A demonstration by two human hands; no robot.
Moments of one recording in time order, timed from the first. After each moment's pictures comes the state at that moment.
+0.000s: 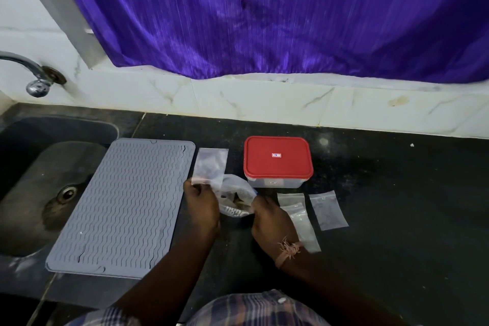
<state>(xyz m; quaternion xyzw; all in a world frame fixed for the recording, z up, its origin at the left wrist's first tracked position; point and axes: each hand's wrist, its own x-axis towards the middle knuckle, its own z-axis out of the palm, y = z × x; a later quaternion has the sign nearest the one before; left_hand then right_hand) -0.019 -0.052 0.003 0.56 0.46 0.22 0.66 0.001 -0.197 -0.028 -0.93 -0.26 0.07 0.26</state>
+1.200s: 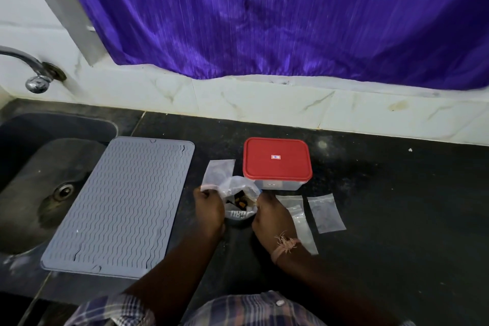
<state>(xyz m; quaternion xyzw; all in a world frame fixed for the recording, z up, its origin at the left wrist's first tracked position) -0.009 -0.057 -0.030 0.52 0.49 0.16 0.68 0.014 -0.191 -0.034 -0.94 -0.20 0.09 0.26</state>
